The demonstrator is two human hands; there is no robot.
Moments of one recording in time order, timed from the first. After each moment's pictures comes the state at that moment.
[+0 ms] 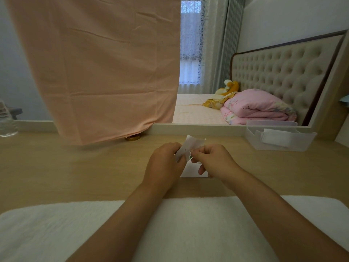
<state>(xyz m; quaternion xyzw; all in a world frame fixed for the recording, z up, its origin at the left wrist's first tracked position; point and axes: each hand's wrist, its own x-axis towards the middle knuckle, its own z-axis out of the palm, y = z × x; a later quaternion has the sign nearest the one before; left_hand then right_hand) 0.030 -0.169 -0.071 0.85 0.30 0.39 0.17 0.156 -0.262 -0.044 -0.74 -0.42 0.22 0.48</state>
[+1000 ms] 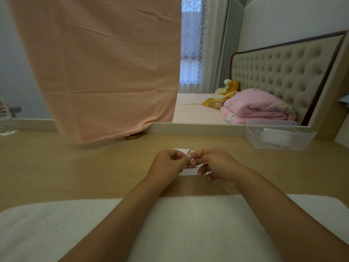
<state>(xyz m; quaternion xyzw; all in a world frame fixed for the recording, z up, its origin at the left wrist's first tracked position) 0.032 -0.173 -0.071 0.73 0.35 0.33 0.48 0.168 -0.261 -0.050 -0.69 -0.38 0.37 0.49</state>
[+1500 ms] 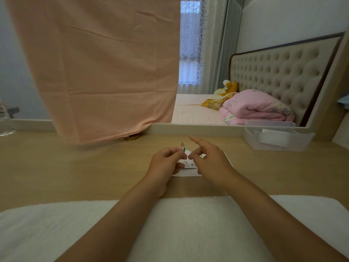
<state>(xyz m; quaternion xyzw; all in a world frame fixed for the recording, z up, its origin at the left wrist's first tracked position) 0.033 -0.177 -0.066 0.59 0.34 0.35 0.64 0.159 -0.257 -0.062 -0.72 -0.50 0.11 0.47</state>
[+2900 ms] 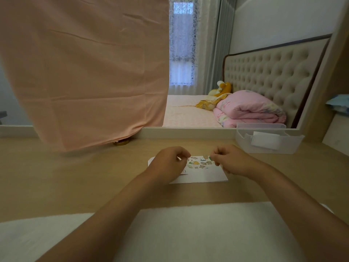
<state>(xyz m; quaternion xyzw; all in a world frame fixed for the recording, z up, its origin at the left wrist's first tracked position) 0.071 -0.158 -0.060 0.87 0.28 0.26 0.32 0.255 -0.282 -0.041 -0.77 -0.48 0.19 0.36</state>
